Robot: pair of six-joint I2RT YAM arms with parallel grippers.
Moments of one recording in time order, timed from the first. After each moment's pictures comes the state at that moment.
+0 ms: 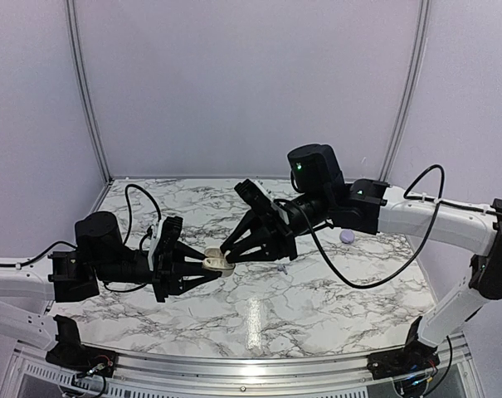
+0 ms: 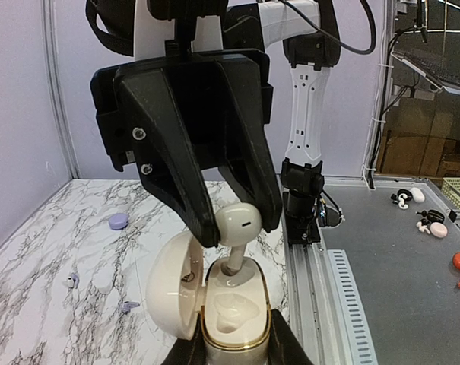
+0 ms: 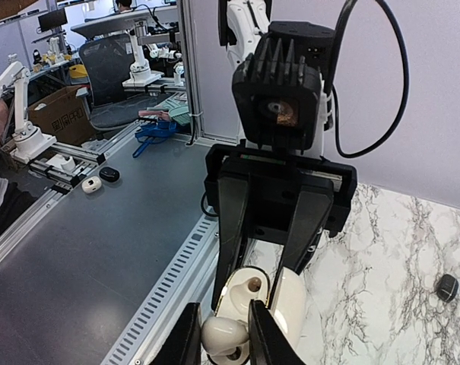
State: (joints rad) left arm -1.07 1.01 0.57 0.36 0.43 0.04; right arm 0.98 1.53 1.31 -0.22 -1.01 -0.34
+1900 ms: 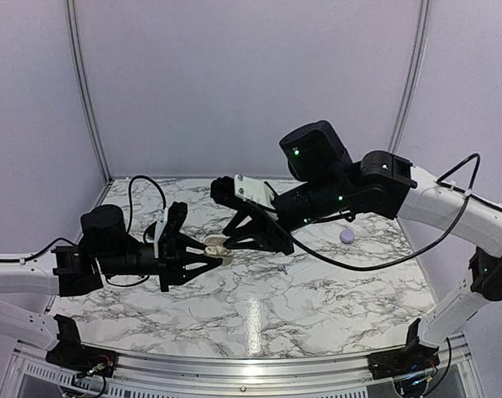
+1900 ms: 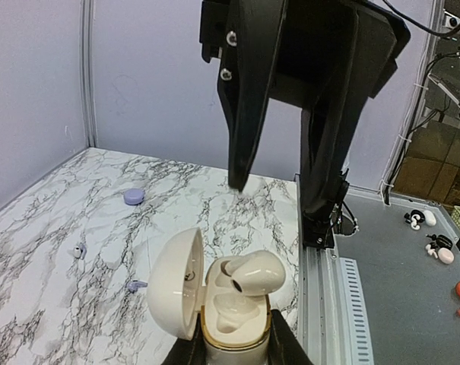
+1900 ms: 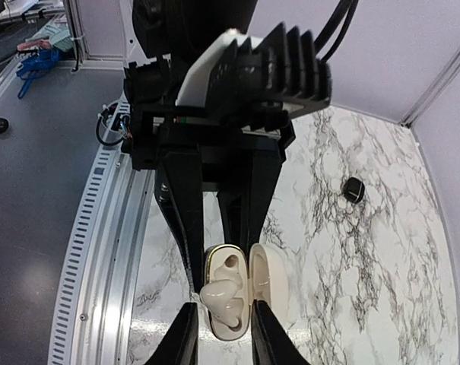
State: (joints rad) left arm -1.00 1.05 0.60 0.34 0.40 -0.07; right arm 1.12 1.52 1.61 -0.68 -0.38 -0.42
